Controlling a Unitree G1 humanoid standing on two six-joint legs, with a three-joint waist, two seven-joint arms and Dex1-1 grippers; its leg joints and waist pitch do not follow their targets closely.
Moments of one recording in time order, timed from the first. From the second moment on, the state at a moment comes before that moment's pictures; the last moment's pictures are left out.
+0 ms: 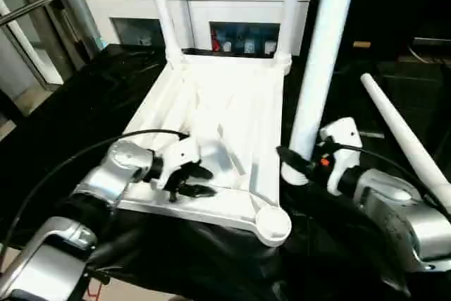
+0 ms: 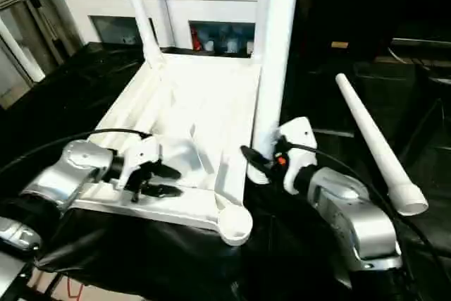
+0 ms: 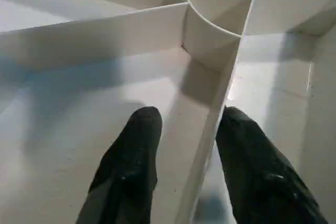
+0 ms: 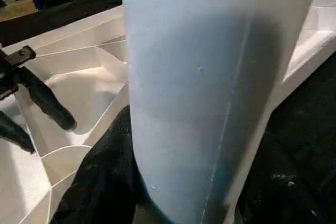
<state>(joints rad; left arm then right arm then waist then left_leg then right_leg) -0.64 0.46 -0.41 0.72 -0.06 -0.01 -1.22 -0.20 -0.39 0.04 -0.16 0.34 0.59 0.56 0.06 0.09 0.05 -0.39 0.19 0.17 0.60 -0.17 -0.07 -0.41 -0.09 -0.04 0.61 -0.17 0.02</state>
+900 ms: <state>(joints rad) -0.43 0.38 -0.32 0.24 -0.06 0.20 -0.95 -0.22 -0.38 0.05 -0.15 0.34 0.59 0.56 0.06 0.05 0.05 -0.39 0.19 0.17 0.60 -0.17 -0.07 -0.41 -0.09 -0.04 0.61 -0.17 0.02</state>
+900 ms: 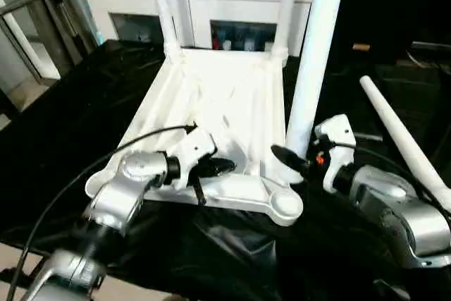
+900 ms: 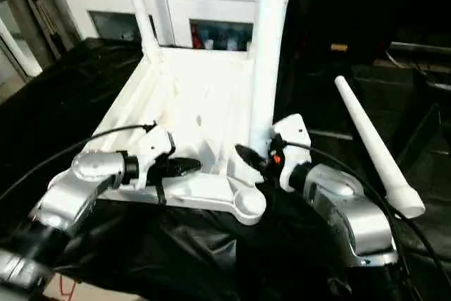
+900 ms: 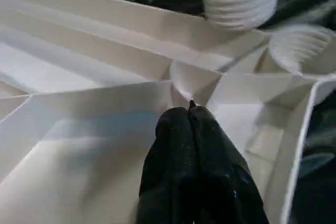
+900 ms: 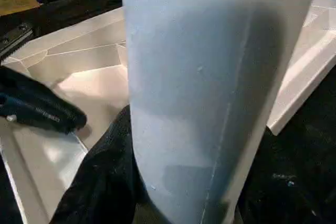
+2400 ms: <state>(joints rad) -0.86 0.35 -0.33 1.15 0.03 -0.17 -1.32 -0.11 -0.43 0.00 -0.30 0.36 0.69 0.51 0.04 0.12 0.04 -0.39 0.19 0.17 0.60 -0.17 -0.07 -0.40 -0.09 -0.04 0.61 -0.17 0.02</state>
